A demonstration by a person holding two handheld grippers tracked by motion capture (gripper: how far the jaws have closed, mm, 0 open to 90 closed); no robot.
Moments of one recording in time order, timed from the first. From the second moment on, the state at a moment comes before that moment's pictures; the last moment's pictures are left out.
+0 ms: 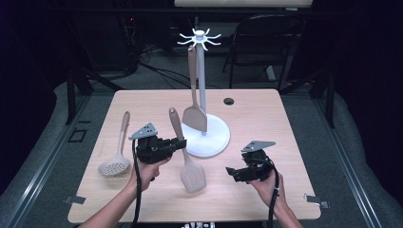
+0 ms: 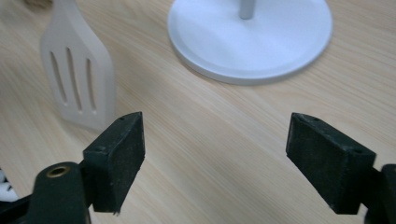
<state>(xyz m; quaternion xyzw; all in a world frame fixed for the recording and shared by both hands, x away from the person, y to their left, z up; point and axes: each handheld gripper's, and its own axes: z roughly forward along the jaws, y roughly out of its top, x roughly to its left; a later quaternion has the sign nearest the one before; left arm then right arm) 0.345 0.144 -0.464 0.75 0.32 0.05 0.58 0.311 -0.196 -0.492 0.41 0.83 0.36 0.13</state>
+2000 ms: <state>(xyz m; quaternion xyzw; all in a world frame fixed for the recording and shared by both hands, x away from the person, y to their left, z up) 0.411 0.074 -0.343 0.80 0.23 0.11 0.55 0.328 -0.233 -0.497 0.44 0.82 0.32 0.16</state>
